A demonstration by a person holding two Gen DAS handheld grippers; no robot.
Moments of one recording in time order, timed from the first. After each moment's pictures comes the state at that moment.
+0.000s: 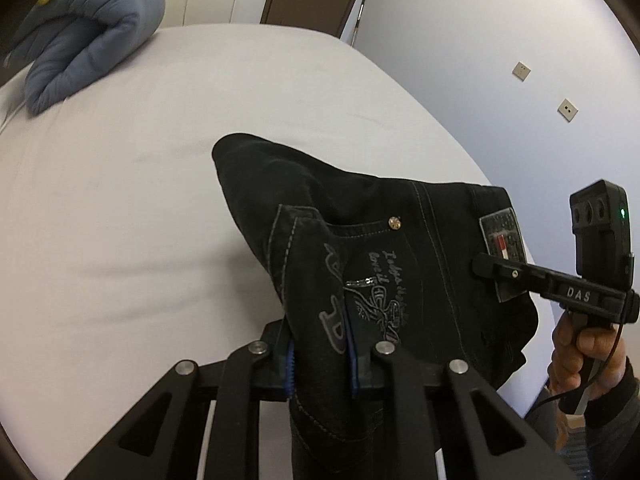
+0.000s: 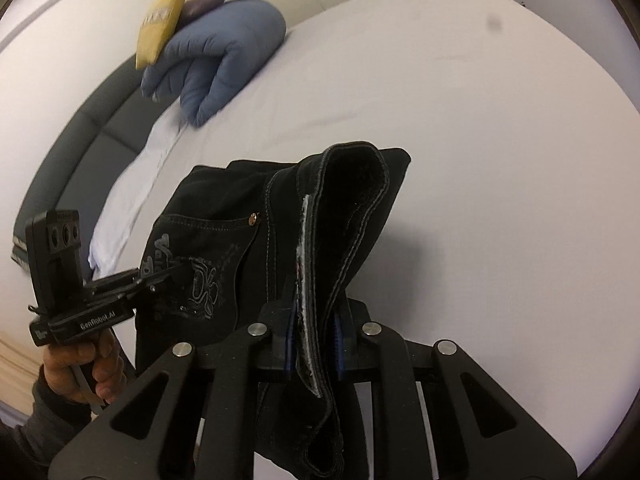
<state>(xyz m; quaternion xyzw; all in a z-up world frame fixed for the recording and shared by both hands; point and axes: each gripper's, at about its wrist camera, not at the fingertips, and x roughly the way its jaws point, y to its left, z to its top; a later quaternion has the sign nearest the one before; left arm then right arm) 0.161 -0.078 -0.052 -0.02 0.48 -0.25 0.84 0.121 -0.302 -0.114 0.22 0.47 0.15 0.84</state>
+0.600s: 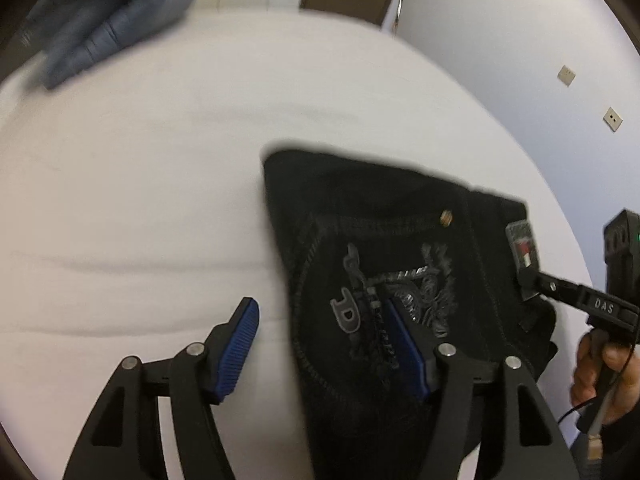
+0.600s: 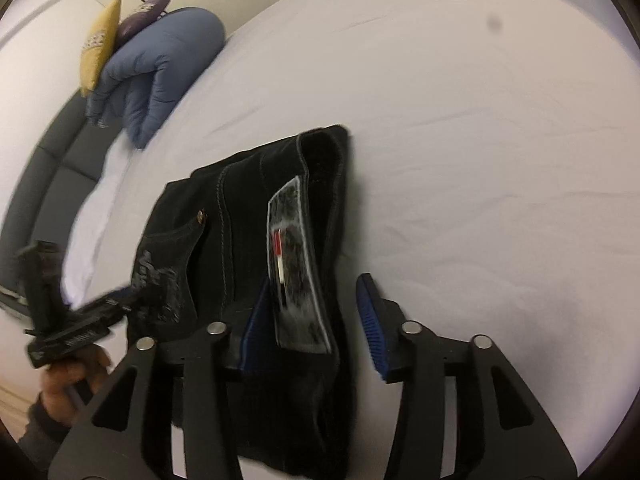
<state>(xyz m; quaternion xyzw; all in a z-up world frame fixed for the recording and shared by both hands) 0.195 -0.073 -0.110 -0.02 0.47 -0.18 0.86 0.137 -0.354 -0.195 0.23 0.49 0.05 0.84</state>
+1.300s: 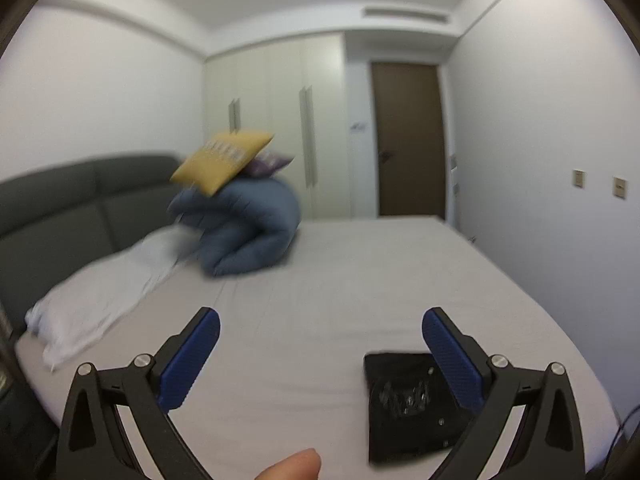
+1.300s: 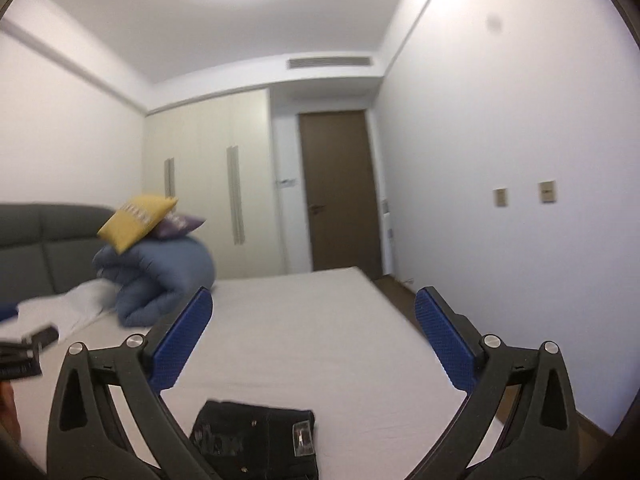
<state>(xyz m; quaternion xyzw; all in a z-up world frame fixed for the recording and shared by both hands) -0.008 -0.033 0.156 0.03 0.17 0.01 0.99 -0.145 -0.264 0.139 0.05 0.01 -0.12 0.99</state>
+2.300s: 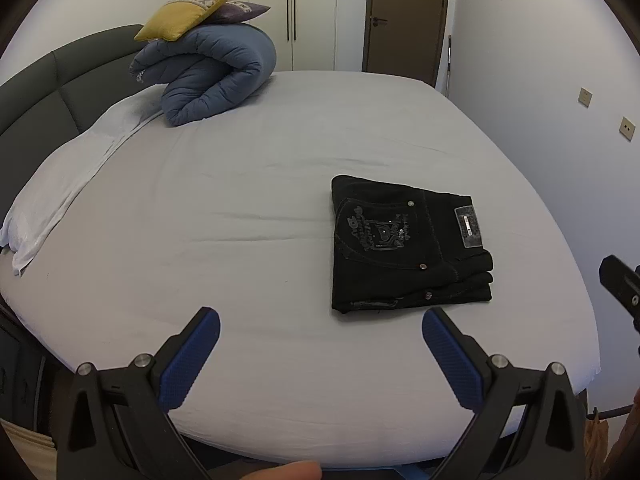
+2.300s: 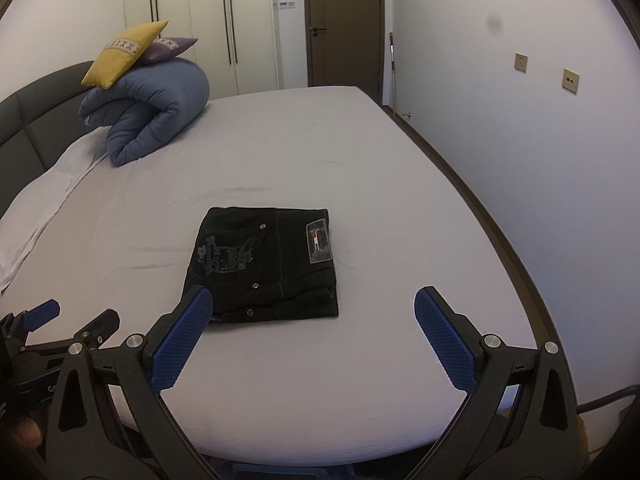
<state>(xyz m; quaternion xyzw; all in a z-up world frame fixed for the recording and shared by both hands) 0.000 -0.060 0.009 0.01 0.41 -0.04 0.91 -0.087 -0.203 -0.002 0.04 0.36 -0.10 0.92</state>
